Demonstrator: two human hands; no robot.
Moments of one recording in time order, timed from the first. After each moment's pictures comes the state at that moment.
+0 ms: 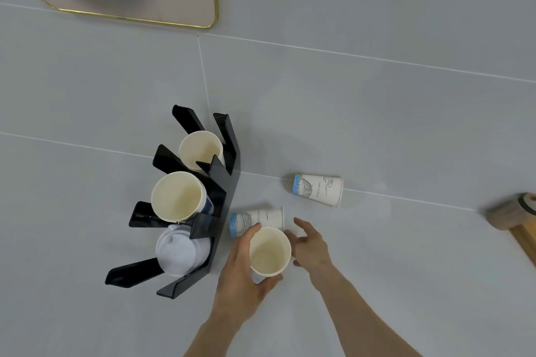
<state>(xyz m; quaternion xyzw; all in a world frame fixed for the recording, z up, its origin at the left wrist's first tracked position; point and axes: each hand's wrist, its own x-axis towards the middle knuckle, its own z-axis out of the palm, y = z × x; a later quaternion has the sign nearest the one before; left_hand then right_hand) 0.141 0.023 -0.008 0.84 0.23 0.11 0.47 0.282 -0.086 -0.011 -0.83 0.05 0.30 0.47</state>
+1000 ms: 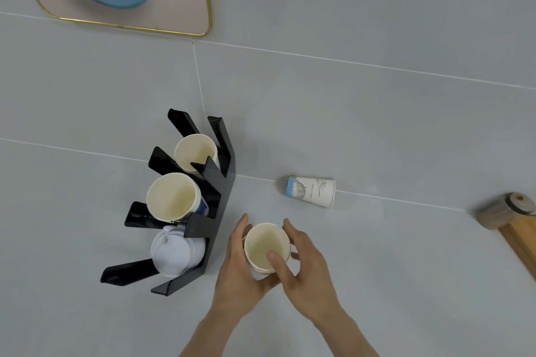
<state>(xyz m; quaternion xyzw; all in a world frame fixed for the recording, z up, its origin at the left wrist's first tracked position) 0.148 0.015 0.005 0.81 0.23 0.13 0.53 0.221 -0.122 0.032 -0.85 -0.24 0.13 0.45</state>
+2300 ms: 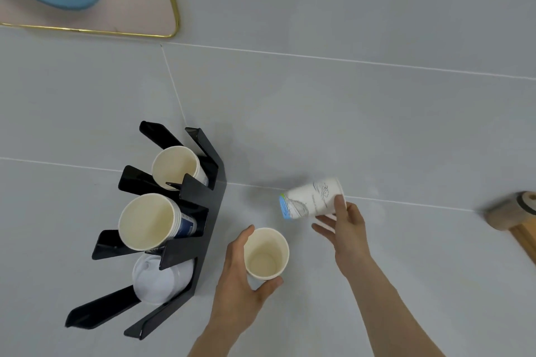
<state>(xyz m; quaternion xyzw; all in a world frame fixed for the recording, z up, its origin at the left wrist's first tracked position) 0.177 0.013 0.001 0.82 0.23 0.12 0.51 0.354 -0.130 0.038 -0.63 0.15 0.17 0.74</state>
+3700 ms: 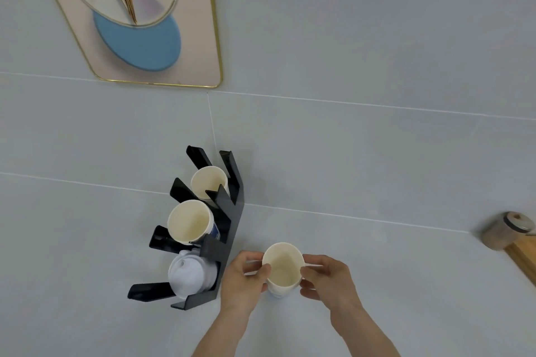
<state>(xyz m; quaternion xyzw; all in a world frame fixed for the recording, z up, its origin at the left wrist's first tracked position) 0.153 0.015 0.061 0.63 0.40 0.11 0.66 0.237 -0.138 0.069 -0.74 0.06 0.27 0.61</state>
